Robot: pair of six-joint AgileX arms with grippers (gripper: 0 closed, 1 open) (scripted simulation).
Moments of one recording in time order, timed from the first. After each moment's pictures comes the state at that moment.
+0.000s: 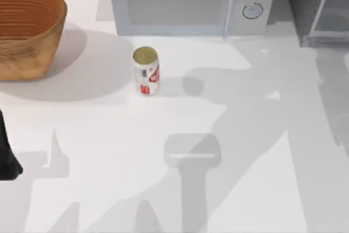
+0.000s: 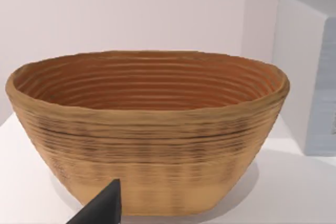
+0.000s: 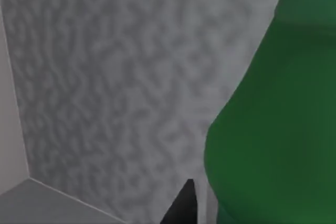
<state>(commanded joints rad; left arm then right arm) 0.00 0.00 0.00 0.00 0.00 0.00 0.00 2.21 1.37 0.84 1.04 0.01</state>
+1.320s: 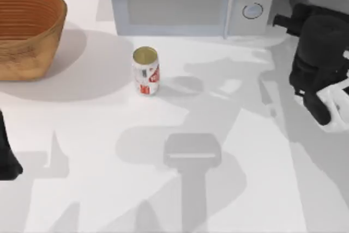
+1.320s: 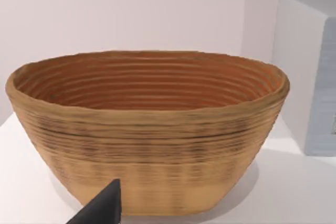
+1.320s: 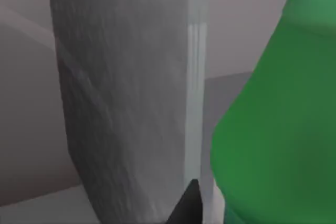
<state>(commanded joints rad) 0.00 0.00 0.00 0.00 0.00 0.00 0.36 2.06 0.92 1.10 0.84 0.04</state>
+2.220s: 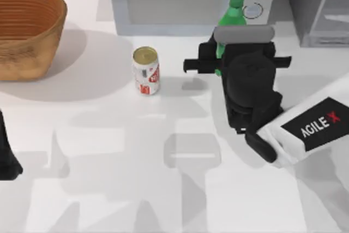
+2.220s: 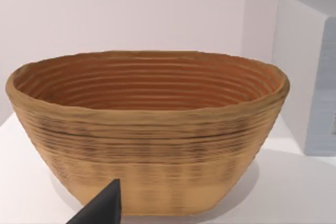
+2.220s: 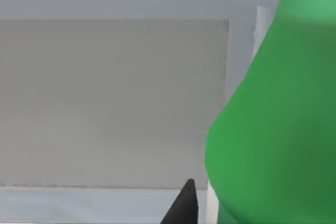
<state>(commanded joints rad) 0.00 0.00 0.00 0.00 0.00 0.00 0.65 2.15 0.94 1.14 0.64 0.06</state>
